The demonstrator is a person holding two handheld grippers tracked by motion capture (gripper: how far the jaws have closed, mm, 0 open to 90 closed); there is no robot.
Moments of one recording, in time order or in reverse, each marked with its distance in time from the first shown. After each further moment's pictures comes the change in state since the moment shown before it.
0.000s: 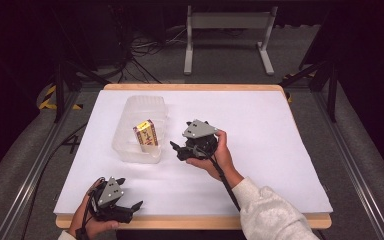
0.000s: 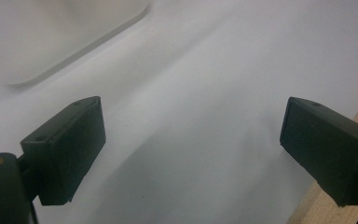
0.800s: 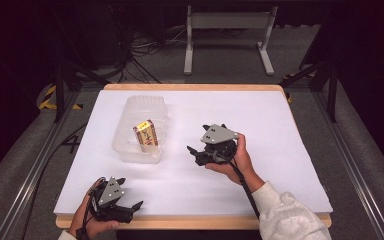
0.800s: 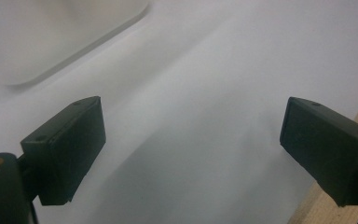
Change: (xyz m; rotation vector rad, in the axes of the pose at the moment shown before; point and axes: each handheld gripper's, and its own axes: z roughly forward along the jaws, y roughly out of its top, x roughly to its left) left arm 0.000 0.001 0.001 0.003 0.001 0.004; right arm -0.019 -0.020 -0.038 0.022 -0.003 -0.056
